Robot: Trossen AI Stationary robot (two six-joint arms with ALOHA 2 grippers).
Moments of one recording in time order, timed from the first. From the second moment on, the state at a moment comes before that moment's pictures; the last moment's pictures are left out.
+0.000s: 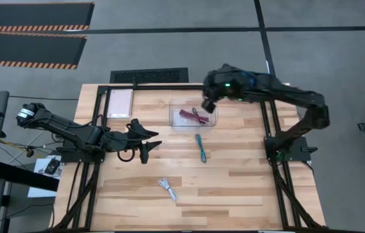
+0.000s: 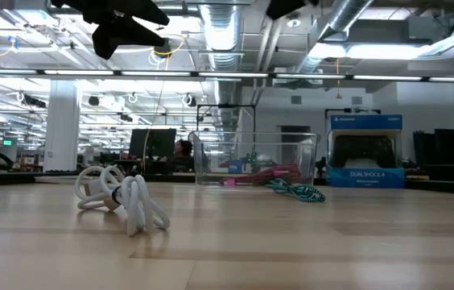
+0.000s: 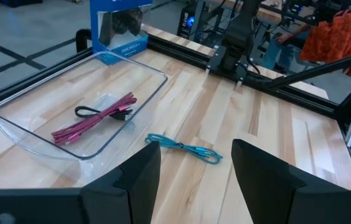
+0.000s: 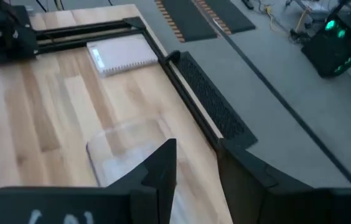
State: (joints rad) left arm -0.29 1.02 0.68 -0.05 -0.54 -0.47; right arm -0.18 1.48 1.75 -0.90 0.39 0.04
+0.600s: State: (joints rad) left arm -0.30 1.02 0.68 -0.05 -0.53 -0.47; right arm 0.04 1.16 1.41 -1.16 0.40 0.43
